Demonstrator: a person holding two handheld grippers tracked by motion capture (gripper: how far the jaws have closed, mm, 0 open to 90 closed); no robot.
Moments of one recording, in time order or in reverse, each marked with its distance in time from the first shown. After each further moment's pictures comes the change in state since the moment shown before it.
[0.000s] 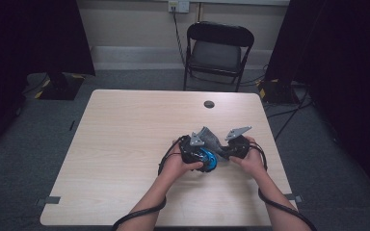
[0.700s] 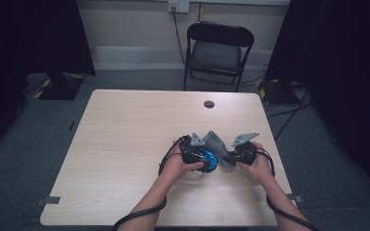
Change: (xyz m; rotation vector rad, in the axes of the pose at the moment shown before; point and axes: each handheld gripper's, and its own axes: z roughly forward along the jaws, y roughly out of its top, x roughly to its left) left arm -0.001 0.001 0.000 0.005 0.000 0.000; right arm 0.008 -0.021 -0.018 -0.006 -0.008 -0.005
